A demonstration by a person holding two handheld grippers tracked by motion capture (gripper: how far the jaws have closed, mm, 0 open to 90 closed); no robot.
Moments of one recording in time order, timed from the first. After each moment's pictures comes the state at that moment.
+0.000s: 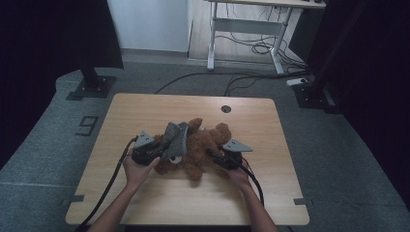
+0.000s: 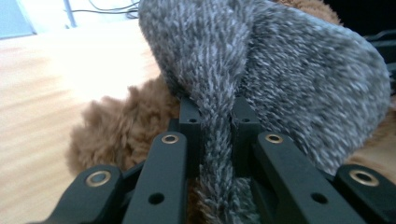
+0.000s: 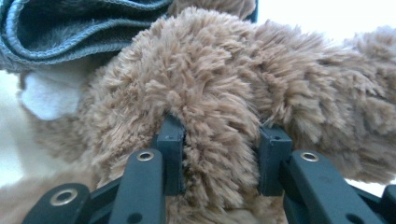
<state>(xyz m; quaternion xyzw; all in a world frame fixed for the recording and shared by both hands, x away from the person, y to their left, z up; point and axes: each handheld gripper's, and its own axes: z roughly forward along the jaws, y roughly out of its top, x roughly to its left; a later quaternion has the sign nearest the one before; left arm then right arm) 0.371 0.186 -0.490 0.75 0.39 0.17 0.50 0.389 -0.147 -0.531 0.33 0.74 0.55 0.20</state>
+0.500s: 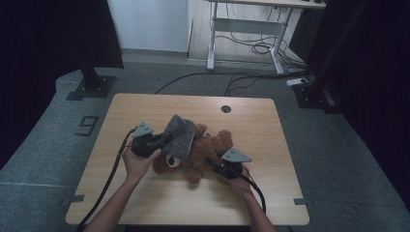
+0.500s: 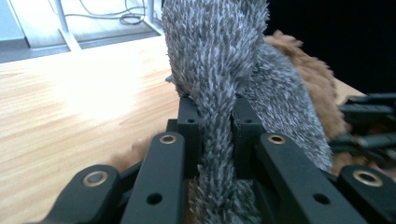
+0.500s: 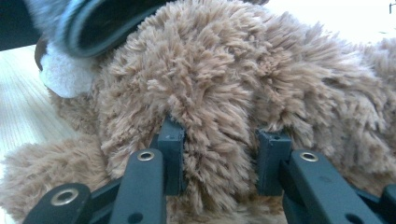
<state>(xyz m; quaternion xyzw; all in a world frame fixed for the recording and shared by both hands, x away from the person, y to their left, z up) 0.390 0.170 -0.447 0.76 0.39 0.16 0.50 0.363 -0.144 -0.534 0.31 0.75 0.54 0.22</state>
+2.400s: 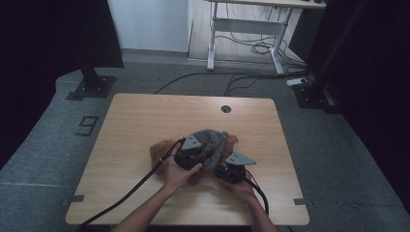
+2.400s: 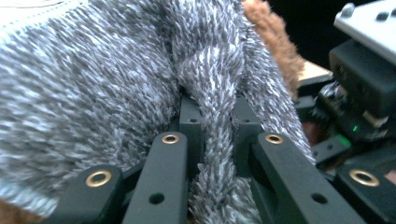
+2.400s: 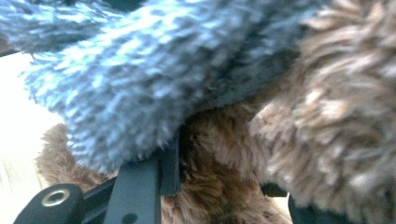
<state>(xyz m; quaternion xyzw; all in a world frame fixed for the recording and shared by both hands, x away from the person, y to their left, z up) 0.362 0.051 -0.462 0.81 0.31 0.12 0.48 0.351 -0.154 -0.536 0.32 0.76 0.54 0.18</state>
